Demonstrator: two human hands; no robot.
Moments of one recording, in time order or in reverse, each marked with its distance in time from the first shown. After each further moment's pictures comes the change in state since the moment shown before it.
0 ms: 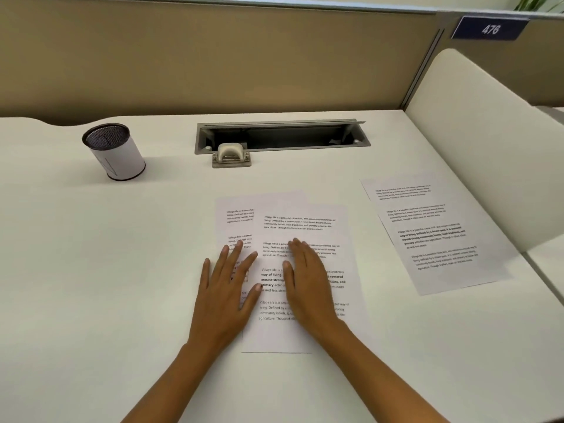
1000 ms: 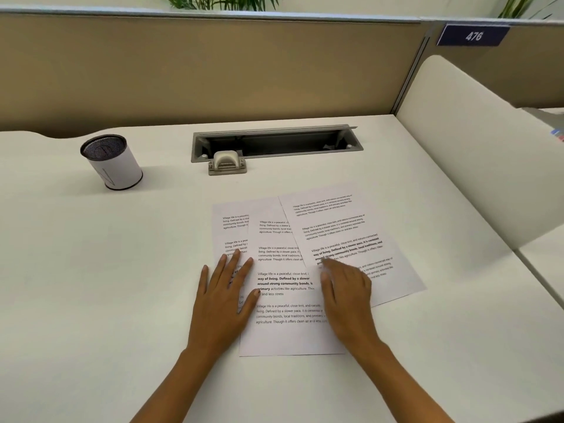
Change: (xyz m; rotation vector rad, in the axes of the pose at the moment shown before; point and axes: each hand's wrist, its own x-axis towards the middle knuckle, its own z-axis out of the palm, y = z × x) left_hand -0.002 0.000 0.001 0.058 -0.039 -0.017; right_hand -0.029 0.035 -0.049 -0.108 0.107 0.073
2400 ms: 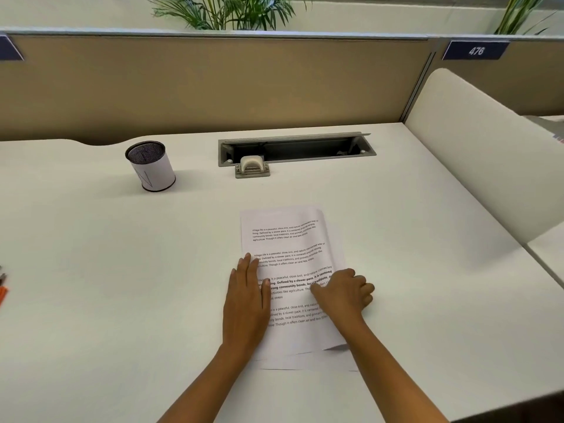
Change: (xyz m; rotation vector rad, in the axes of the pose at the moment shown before) left_hand -0.025 -0.002 -0.013 -0.308 0.140 -0.173; right_hand -0.001 -0.085 0.020 -0.166 -0.249 0.677
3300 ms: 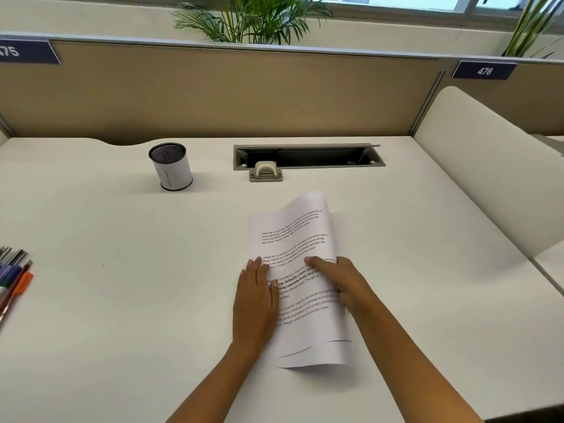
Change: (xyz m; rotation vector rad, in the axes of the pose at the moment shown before) left_hand -0.005 -0.004 -0.003 -0.004 0.051 -0.002; right_hand 0.006 -0.018 -0.021 0.885 -0.443 -0.039
